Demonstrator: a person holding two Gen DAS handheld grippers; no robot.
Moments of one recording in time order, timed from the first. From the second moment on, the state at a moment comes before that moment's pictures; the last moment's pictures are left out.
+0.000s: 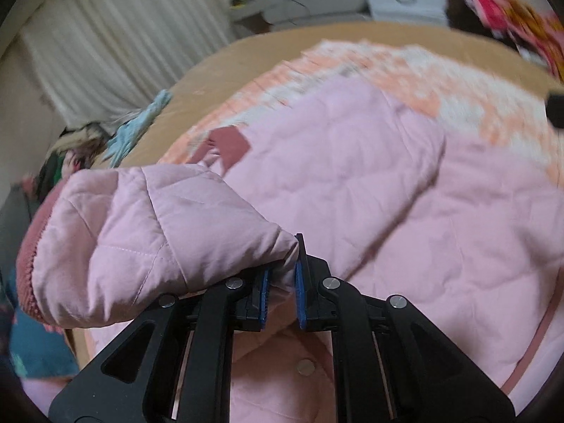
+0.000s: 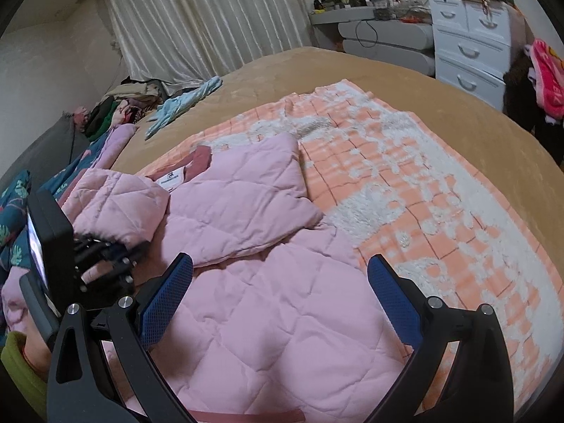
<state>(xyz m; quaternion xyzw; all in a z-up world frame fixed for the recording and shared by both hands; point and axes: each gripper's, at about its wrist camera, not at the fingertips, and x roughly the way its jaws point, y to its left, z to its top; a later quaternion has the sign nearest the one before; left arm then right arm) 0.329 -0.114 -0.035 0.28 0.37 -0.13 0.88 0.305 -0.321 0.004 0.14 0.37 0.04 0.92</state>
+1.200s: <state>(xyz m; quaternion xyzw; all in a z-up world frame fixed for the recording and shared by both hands) 0.307 -0.087 -0.004 0.17 0.42 -0.24 0.86 0.317 -0.329 -0.001 0.14 0.38 0.03 0.91</state>
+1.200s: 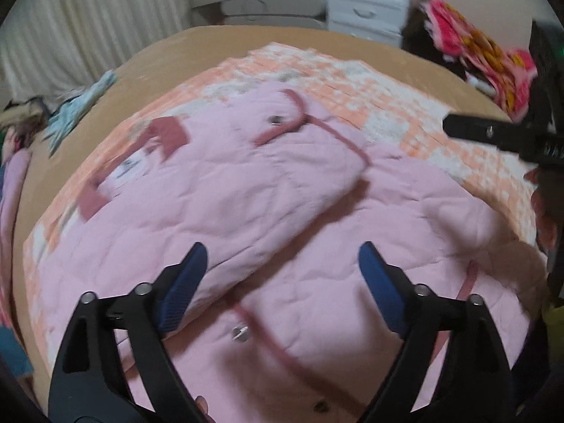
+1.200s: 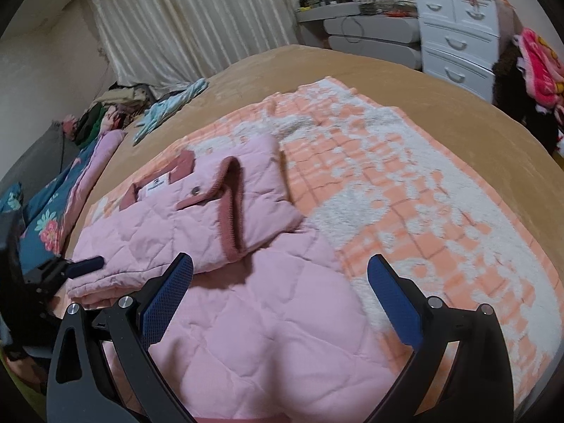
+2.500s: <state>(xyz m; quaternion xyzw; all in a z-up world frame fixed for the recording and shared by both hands) 0.344 0.151 -0.001 -0.11 0.41 0.01 0.91 0.390 -0.209 0.009 -0.05 0.32 0.14 0.94</state>
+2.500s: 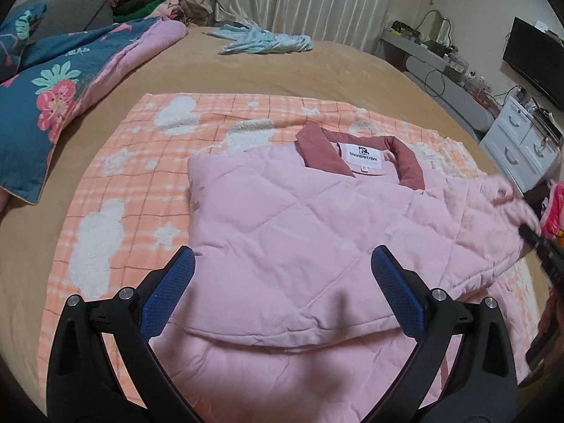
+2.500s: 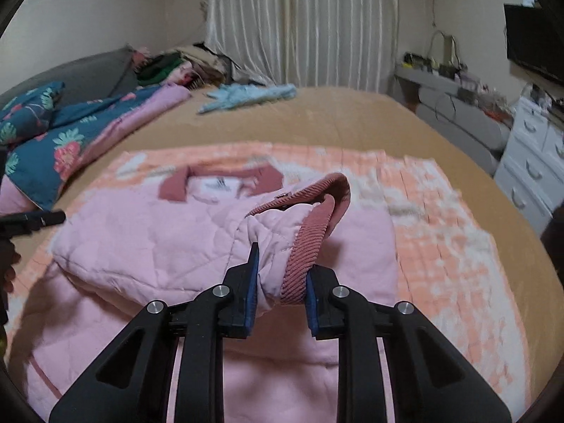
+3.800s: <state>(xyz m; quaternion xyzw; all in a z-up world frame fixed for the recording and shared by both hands) 0.367 0.135 -0.079 -0.12 0.47 -0.03 0.87 0.399 -0.120 -0.014 -0.10 0.38 0.18 0.90</state>
